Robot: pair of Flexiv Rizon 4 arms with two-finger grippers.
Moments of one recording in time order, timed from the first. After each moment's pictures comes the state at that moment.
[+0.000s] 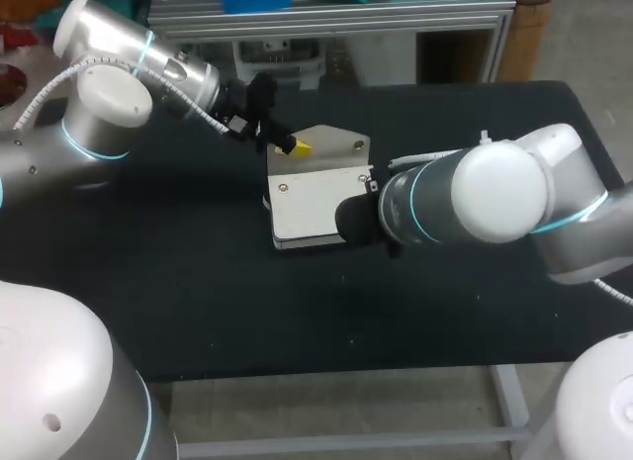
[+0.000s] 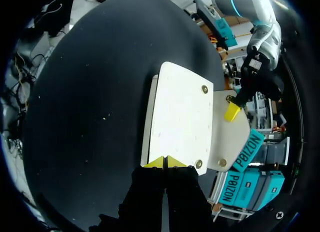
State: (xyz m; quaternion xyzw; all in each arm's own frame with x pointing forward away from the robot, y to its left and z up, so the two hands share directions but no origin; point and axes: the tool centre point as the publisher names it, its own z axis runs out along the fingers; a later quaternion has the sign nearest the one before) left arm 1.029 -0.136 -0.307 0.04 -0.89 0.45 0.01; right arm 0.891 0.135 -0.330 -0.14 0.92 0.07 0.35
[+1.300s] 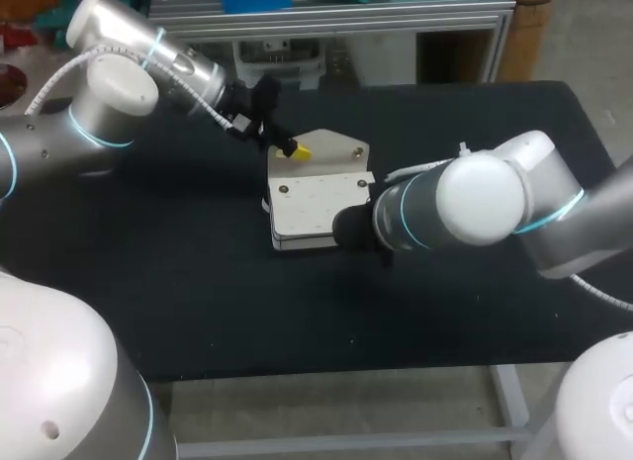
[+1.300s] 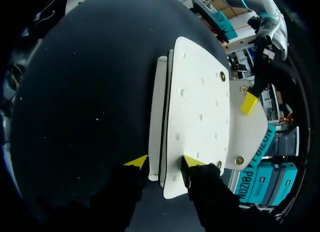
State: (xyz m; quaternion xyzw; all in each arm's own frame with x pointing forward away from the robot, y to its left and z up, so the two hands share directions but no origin) left arm 1.036 -0.136 -0.324 0.06 -0.90 0.44 0.06; right arm 0.907 0.134 -0.382 -0.11 0.94 0.08 0.32
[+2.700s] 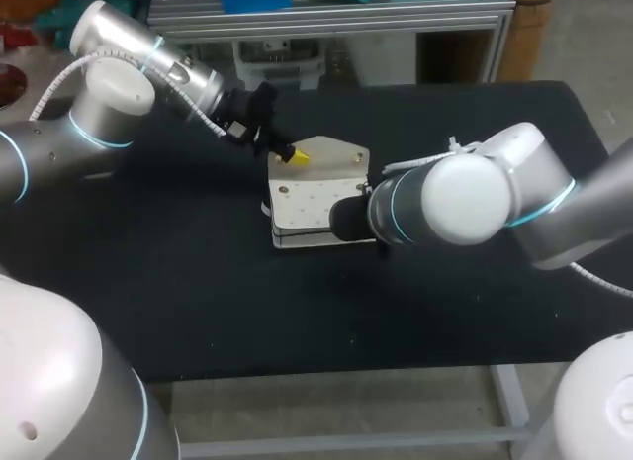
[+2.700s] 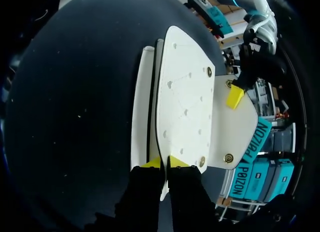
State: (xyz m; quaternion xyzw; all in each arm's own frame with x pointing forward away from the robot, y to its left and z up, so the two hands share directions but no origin) left arm 1.035 -0.134 -0.336 -0.01 -0.88 0.47 0.06; right arm 0.925 0.134 -0.375 -0.09 0.93 0.07 0.34
